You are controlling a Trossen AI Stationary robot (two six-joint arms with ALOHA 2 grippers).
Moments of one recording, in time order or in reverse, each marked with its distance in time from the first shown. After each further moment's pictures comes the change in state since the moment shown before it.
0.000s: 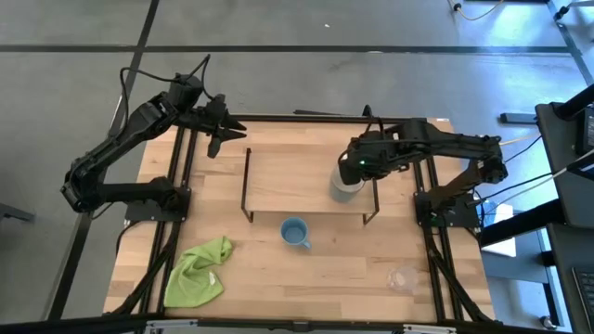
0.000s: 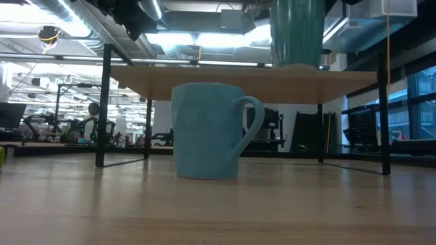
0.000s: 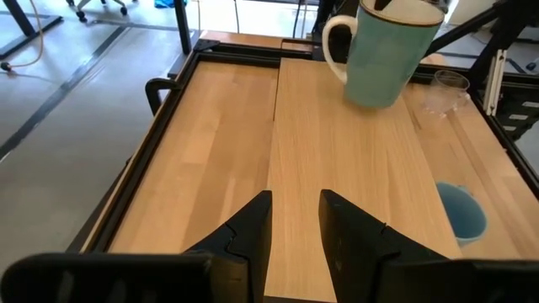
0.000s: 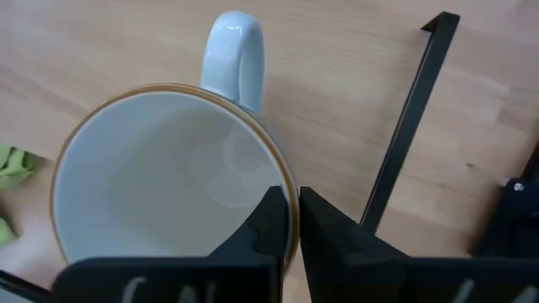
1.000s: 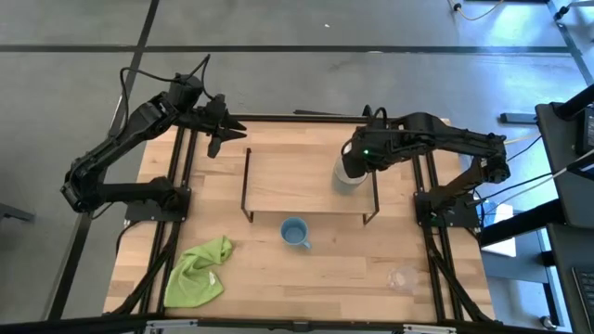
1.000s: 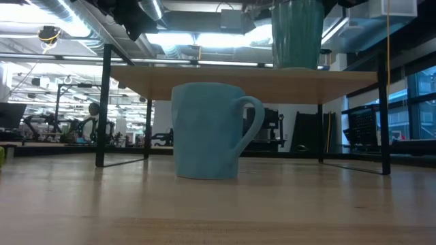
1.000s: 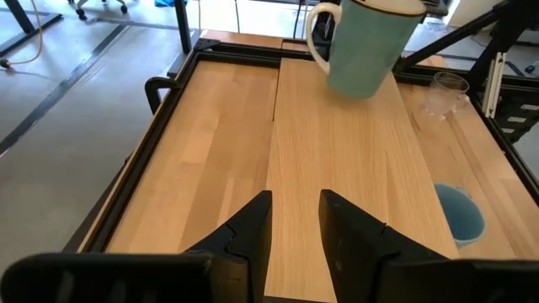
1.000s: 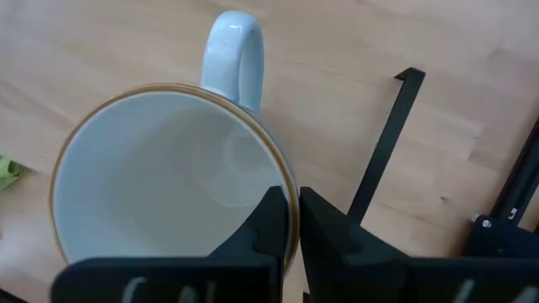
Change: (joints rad) left arm 0.000 0.000 0.000 0.000 0.000 -0.008; right arm -0.058 -0.020 -0.001 0.000 0.030 -0.139
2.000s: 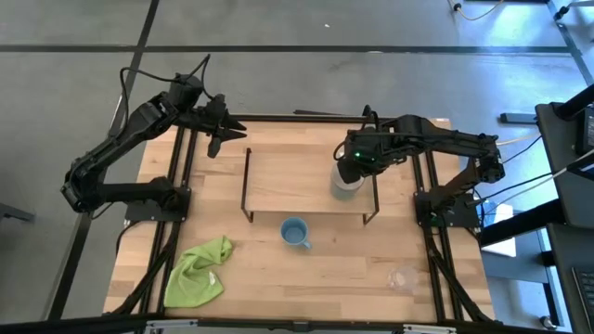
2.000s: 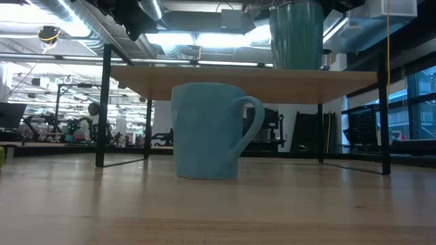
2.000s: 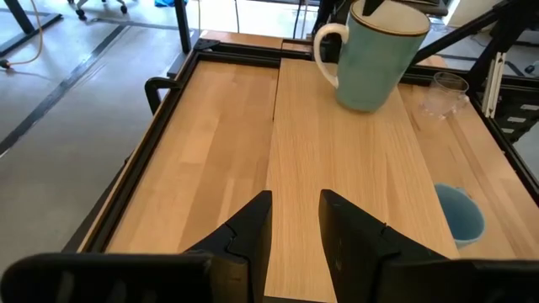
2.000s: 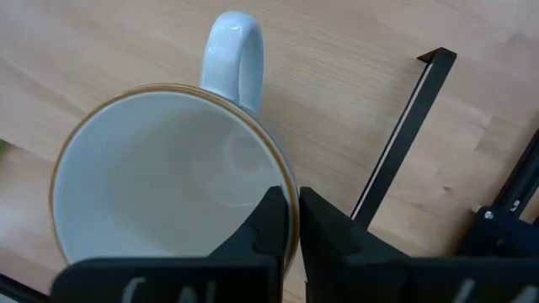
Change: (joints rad) left arm 0.000 0.000 0.000 0.000 0.000 0.000; right arm -0.004 0.045 0.000 0.001 -0.057 -0.025
